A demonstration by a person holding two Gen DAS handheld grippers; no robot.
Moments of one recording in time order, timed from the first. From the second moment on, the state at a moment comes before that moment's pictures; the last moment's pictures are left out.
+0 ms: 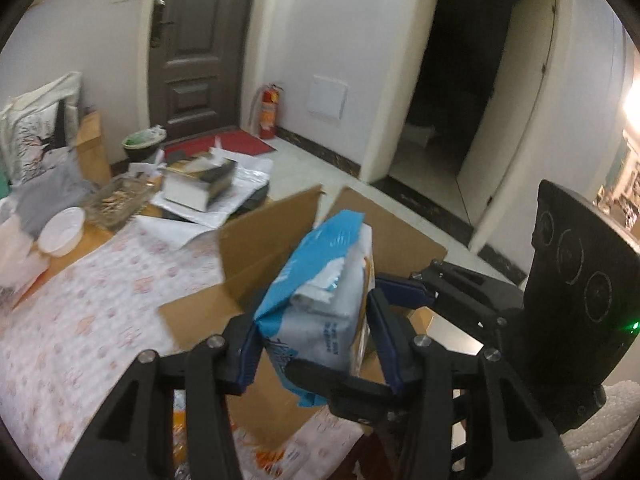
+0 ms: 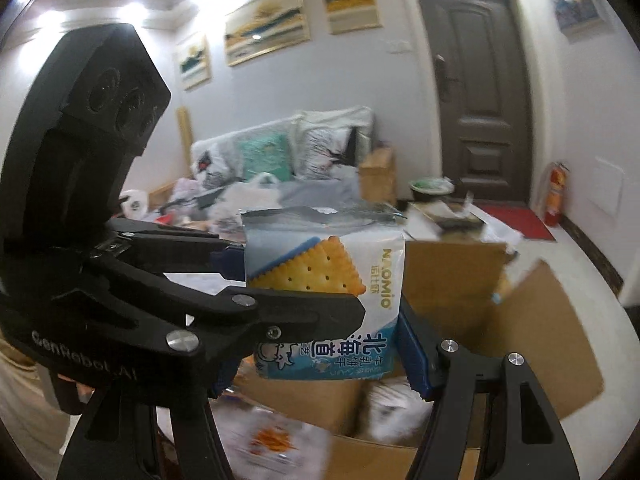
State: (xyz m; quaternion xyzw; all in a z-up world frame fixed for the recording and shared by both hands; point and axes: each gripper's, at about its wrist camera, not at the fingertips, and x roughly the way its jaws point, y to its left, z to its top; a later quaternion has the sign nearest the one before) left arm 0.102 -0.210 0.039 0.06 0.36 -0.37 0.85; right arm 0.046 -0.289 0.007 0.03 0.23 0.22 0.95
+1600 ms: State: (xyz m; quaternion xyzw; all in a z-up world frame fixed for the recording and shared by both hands) left arm 0.064 -0.035 0.013 0.01 0.36 -0.22 0.91; right arm 0.009 -0.197 -0.005 0.00 0.30 0.27 0.92
